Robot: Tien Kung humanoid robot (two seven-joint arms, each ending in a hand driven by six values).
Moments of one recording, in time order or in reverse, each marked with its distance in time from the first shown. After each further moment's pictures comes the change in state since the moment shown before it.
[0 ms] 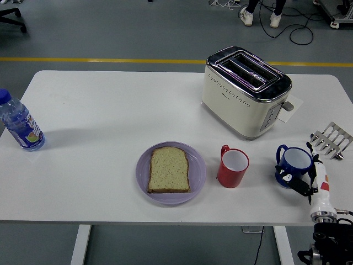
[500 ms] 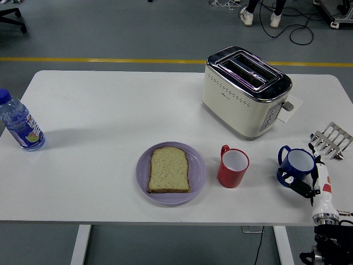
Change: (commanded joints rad) left arm 0.006 -0.001 0.012 0.000 -0.004 0.000 0.000; right arm -0.021 0.000 0.031 0.020 -0.023 0.002 0.004
